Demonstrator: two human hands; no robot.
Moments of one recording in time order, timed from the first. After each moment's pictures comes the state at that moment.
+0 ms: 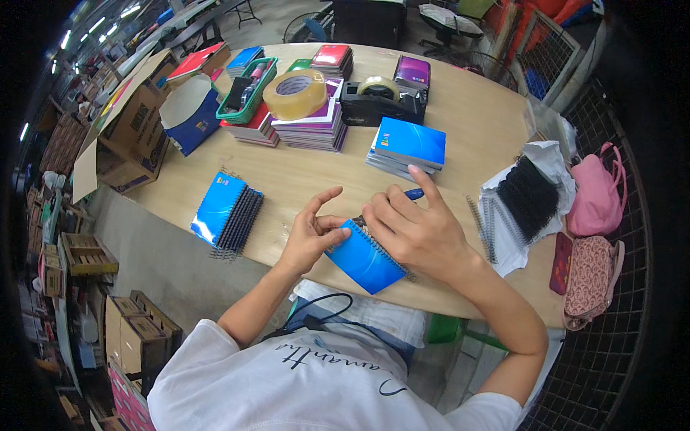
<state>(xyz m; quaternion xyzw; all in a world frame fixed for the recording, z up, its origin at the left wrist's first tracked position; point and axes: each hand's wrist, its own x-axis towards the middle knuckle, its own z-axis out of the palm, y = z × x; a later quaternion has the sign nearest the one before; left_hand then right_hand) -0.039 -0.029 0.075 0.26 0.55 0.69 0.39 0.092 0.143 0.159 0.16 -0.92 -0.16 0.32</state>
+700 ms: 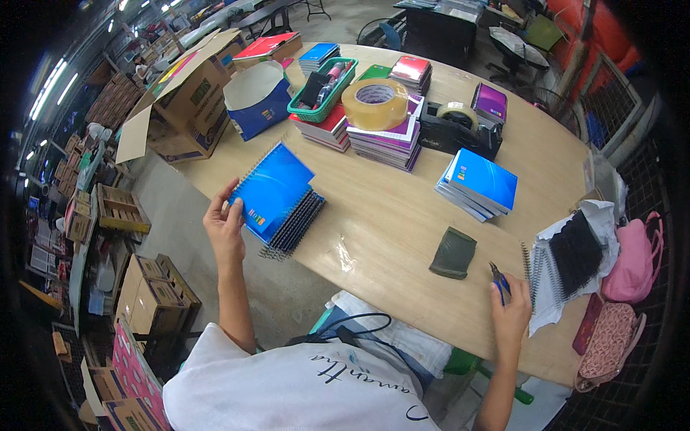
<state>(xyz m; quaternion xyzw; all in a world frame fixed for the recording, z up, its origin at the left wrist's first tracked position) -0.140 -0.188 0.101 0.11 0.67 0.72 -0.11 0.177 0.182 0.058 -0.30 -0.90 0.20 0.24</state>
